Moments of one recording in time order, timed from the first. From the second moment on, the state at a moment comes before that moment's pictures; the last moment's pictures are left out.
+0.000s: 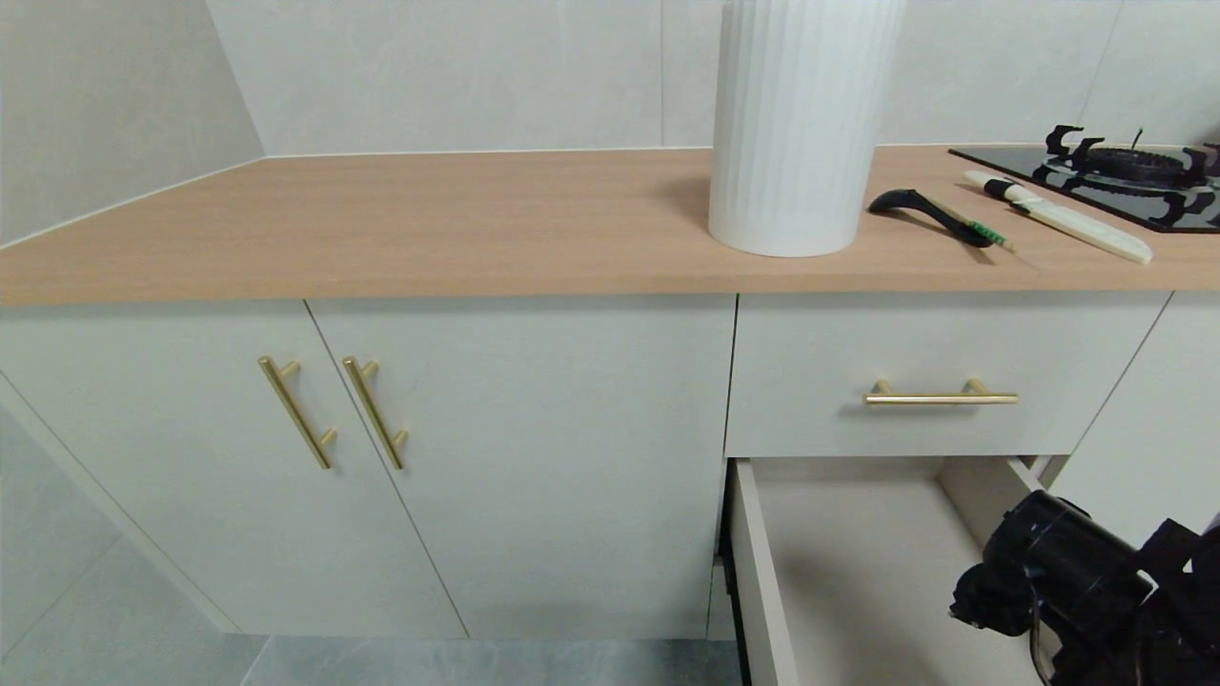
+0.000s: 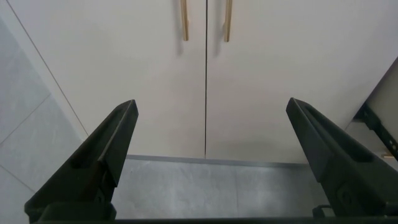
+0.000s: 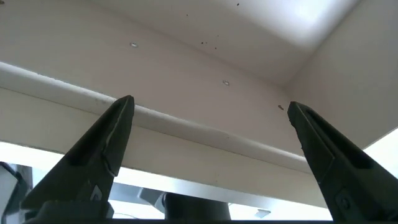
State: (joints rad) left arm 0.01 0.00 0.00 0.00 0.05 -0.01; right arm 0.51 1.64 -0.68 0.55 -0.13 0.05
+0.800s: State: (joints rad) left arm 0.01 0.00 0.00 0.00 0.05 -0.01; right arm 0.50 1.22 -0.78 0.42 -0.15 0.17
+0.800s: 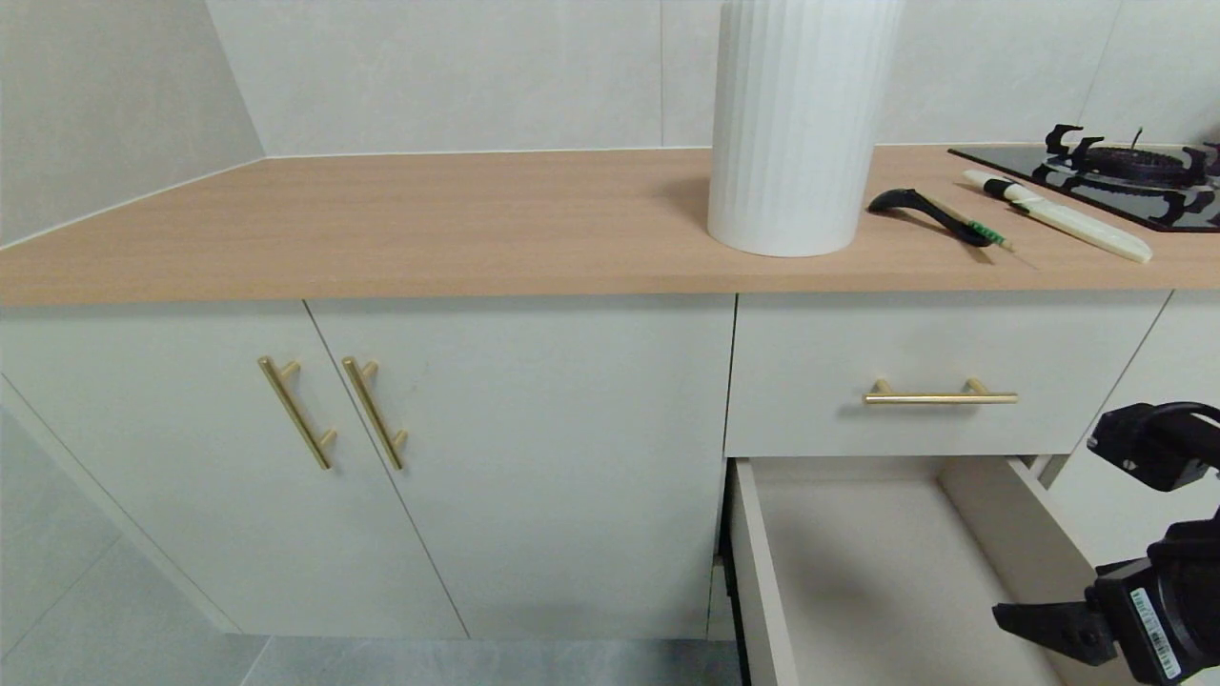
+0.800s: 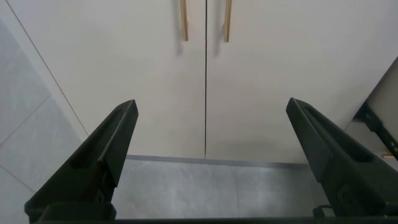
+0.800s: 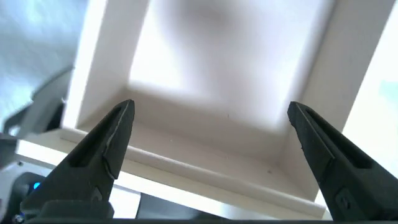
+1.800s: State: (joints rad) left arm 0.01 0.00 0.00 0.00 0.05 -0.01; right arm 0.50 1.18 -0.77 0.39 -0.17 0.17
